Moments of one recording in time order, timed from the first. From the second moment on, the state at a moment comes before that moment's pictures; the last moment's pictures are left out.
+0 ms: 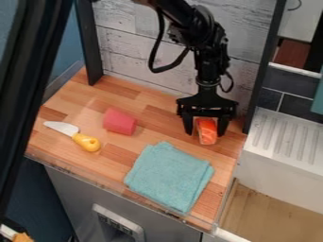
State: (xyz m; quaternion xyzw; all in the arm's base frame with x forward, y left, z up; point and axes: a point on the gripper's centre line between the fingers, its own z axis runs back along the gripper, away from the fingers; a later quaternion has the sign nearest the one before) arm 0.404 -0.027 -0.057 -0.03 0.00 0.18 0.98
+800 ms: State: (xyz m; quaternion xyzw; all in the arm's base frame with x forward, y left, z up) arm 0.395 -0.026 -0.023 -0.03 -0.03 0.19 0.98
